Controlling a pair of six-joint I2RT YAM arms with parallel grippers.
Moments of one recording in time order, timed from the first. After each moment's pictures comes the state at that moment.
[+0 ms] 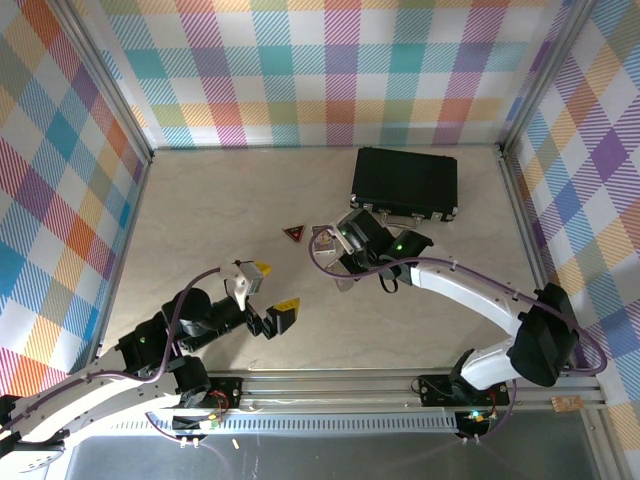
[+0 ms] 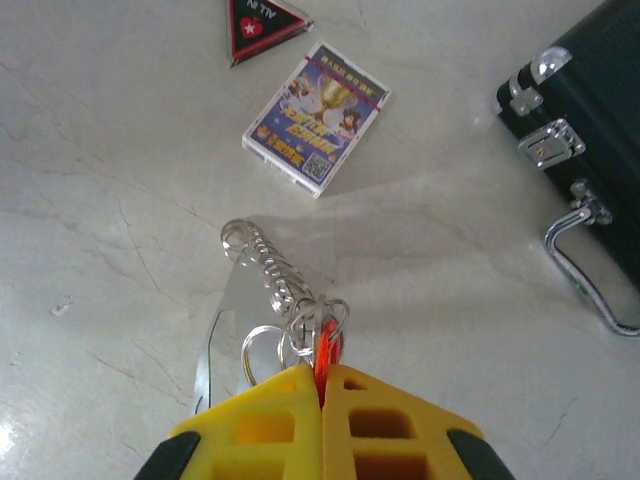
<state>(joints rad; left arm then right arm) -1.04 0.47 0.59 -0.30 -0.12 -0.18 0.86 1.42 1.14 -0.68 0.25 0.00</state>
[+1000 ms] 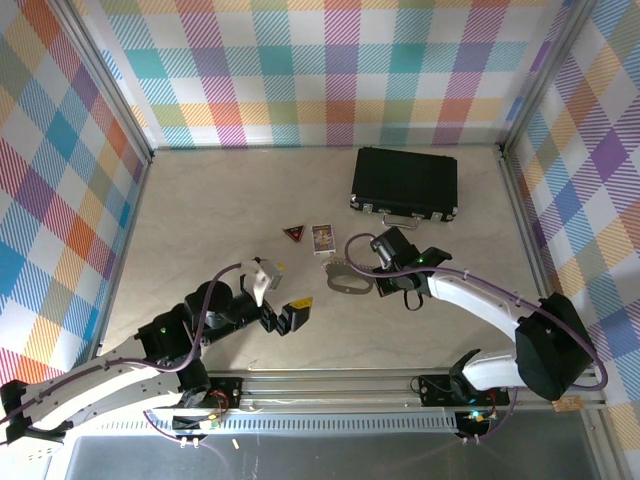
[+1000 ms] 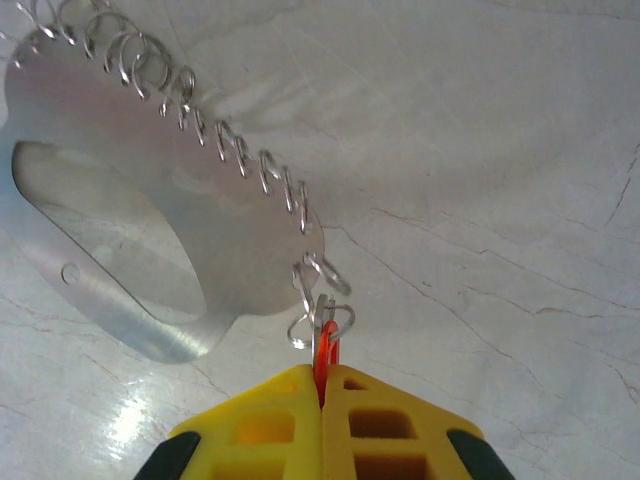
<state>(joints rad) -1.04 0.61 0.59 -0.22 -0.11 -0.16 0.68 1.33 0.83 -0.62 0.18 0.25</state>
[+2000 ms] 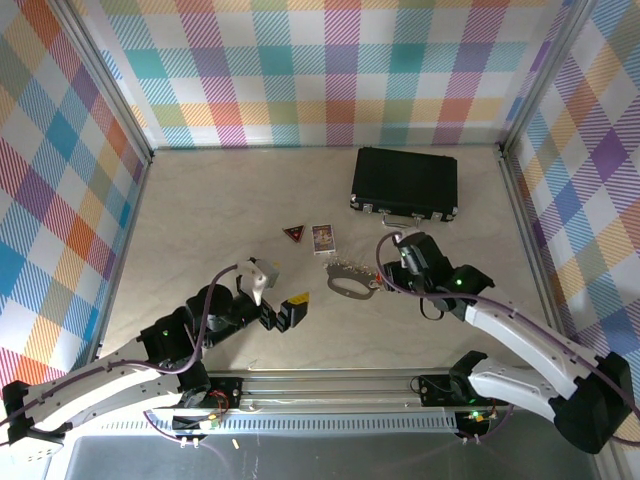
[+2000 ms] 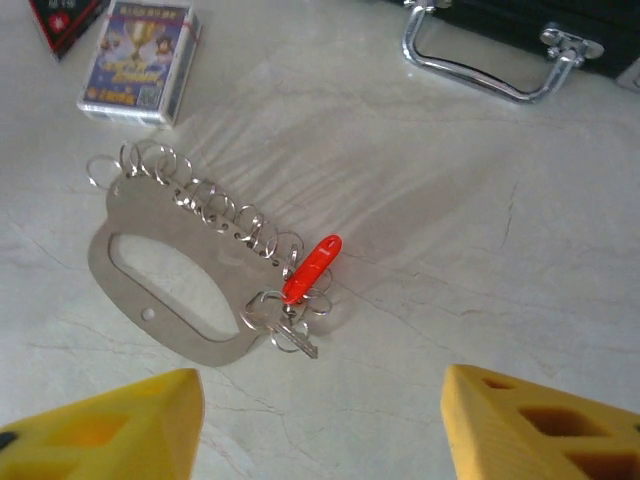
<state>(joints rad) -1.04 0.59 0.54 -0.19 -0.24 -0.19 0.68 0.97 0.76 -0.64 0.23 0.30</state>
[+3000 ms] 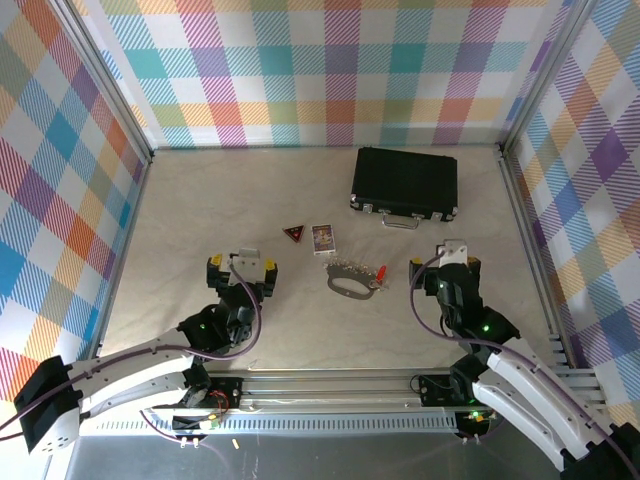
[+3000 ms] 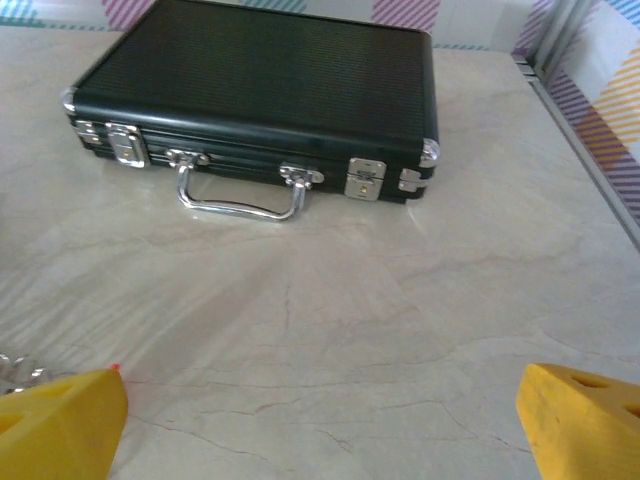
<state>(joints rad) -0.93 0.85 0.35 0.11 -1.00 -0.08 0.53 0.58 0.39 -0.31 0.54 0.19</state>
